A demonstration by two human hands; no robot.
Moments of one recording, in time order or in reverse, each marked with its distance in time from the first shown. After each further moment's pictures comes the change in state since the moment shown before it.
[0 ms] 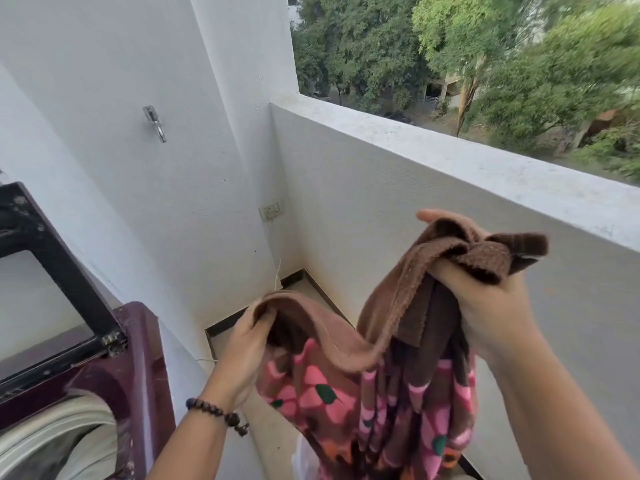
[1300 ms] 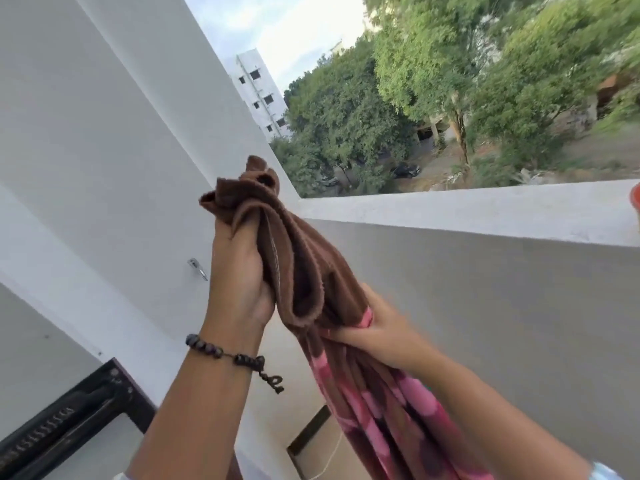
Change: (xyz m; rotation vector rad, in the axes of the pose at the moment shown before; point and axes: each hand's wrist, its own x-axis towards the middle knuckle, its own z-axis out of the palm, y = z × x) left_hand -0.027 0.247 0.100 -0.206 -0.169 0.725; right_hand 0.039 -0.005 0.057 -0.077 -0.221 0.013
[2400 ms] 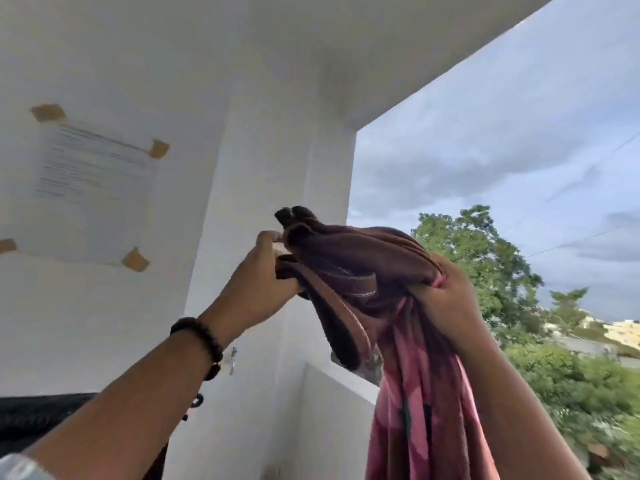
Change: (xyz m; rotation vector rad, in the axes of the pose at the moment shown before) left_hand -0.073 0.235 -0.213 0.763 0.104 0.337; right_hand 0.035 -0.274 0.156 -0.612 0.316 -0.746
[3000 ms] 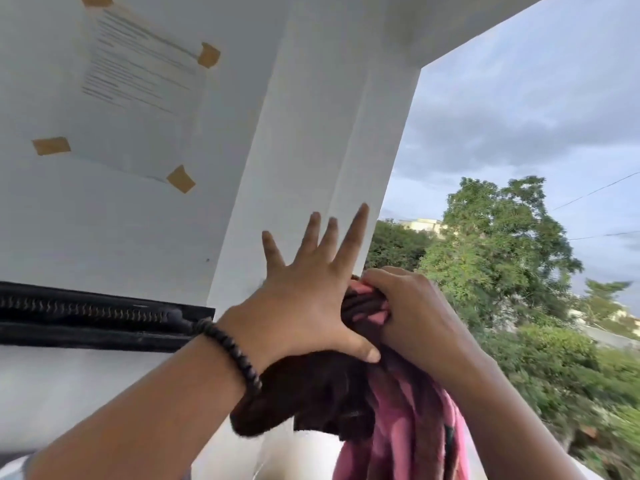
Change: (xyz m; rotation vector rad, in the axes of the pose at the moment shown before) left_hand -0.055 -0.040 0.015 0.658 -0.263 0.094; right_hand -0.067 -0.031 0.088 -0.521 -0.599 -0.322
